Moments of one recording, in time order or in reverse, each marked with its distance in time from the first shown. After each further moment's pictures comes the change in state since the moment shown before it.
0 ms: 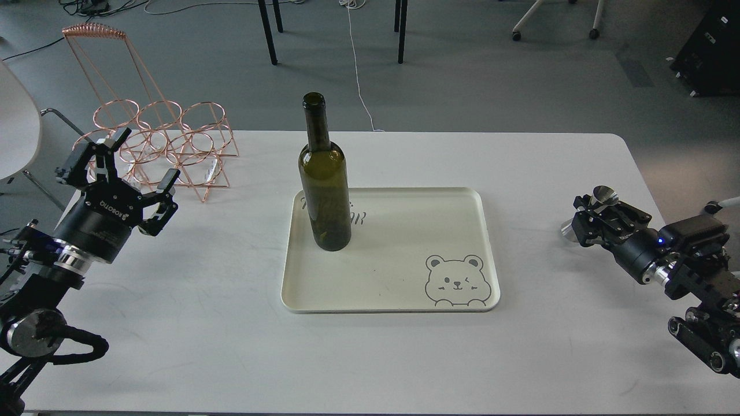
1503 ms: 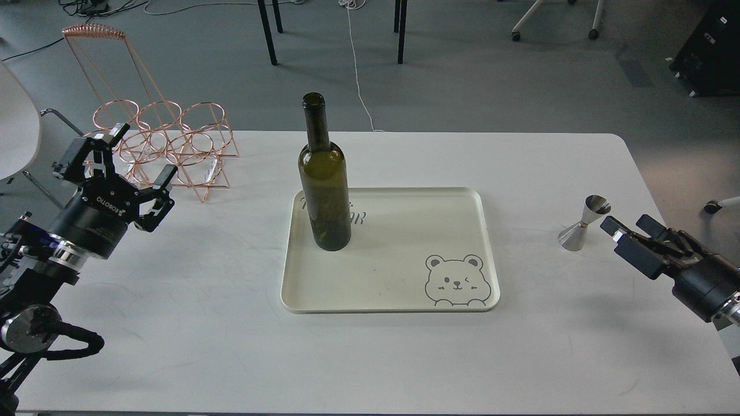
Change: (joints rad) left arm -0.009 0.015 -0.014 0.000 0.034 0.000 0.000; right arm -0.215 -0.537 -0.043 0.865 0.575 0.000 0.000
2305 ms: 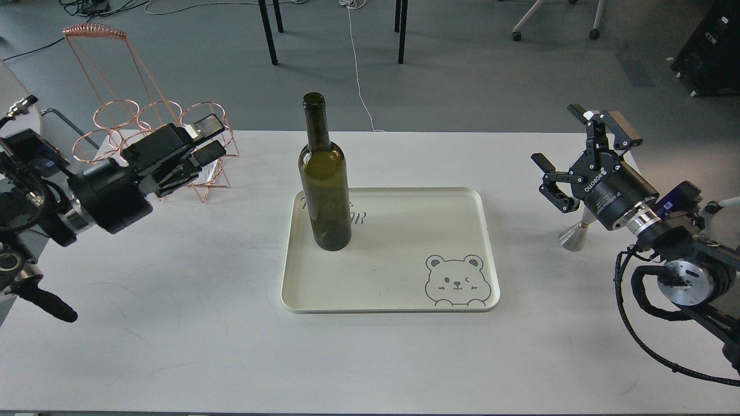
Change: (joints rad) left arm -0.143 0.103 -0.093 -0.305 1.048 0.049 0.000; right arm 0.296 0.390 0.041 -0.323 1.073 0.759 0.000
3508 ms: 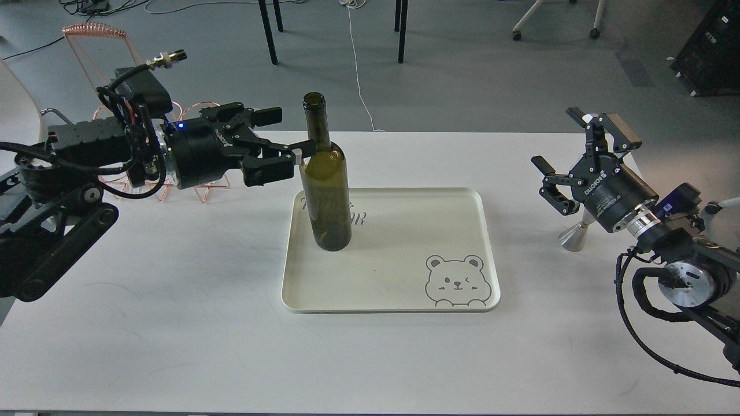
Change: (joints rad) left arm -0.357 -0.110 0.255 0.078 0.610 0.092 0.000; right arm -0.001 -0.001 -0.001 -0.002 -0.011 0.004 0.000
